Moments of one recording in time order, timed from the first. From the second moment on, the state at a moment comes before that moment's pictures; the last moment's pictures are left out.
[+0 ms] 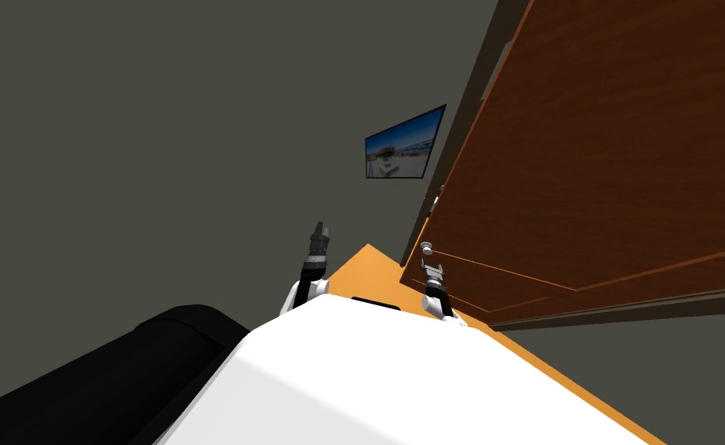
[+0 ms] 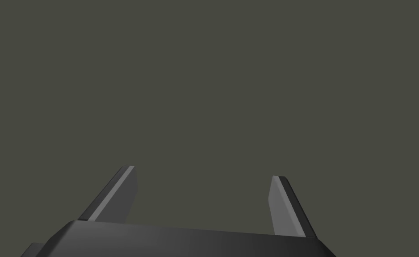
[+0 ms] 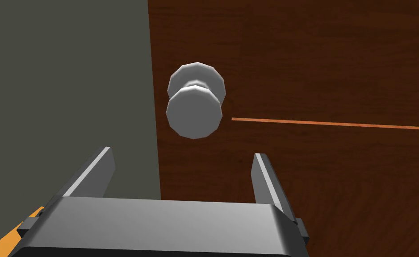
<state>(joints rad) -0.15 -0.21 0.06 -0.59 -0.51 -0.83 -1.43</state>
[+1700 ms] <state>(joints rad) -0.13 -0.30 0.06 -0.54 -0.51 -0.88 -1.54</state>
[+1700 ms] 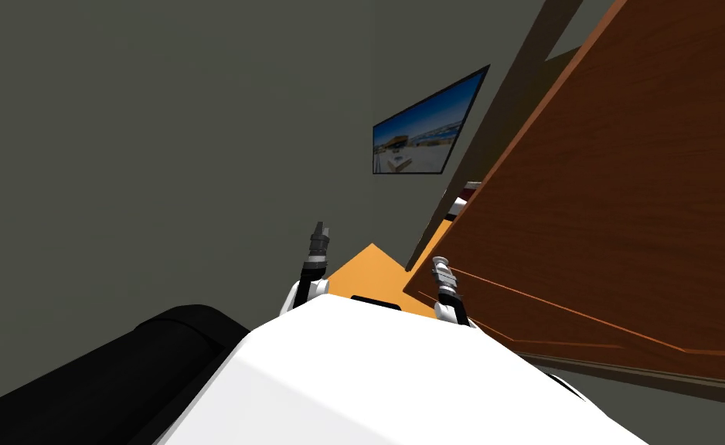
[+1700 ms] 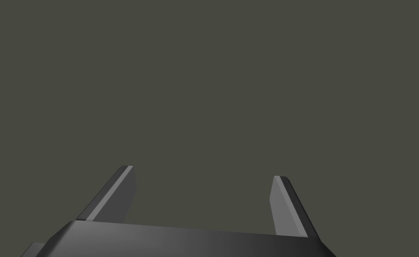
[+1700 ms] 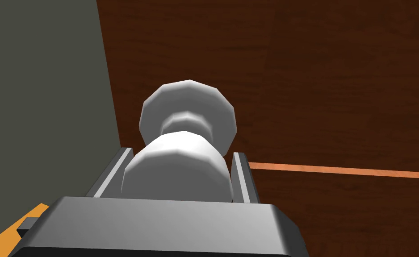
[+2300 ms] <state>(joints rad) -0.09 -0.34 0.14 -0.56 -0.48 -0.88 -1.63</state>
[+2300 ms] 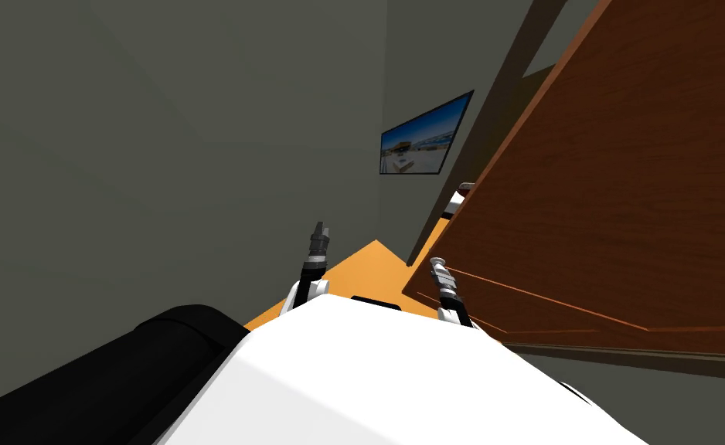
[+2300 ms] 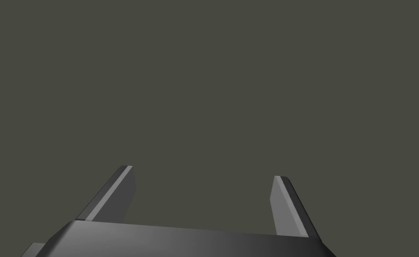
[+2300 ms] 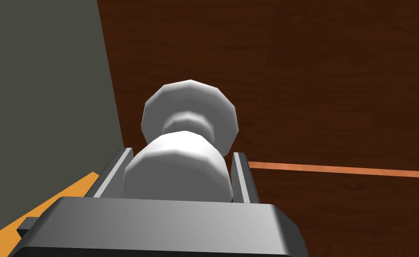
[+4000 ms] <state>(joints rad) 0.00 -0.46 0.32 -0.62 -0.36 -1.00 -1.82</state>
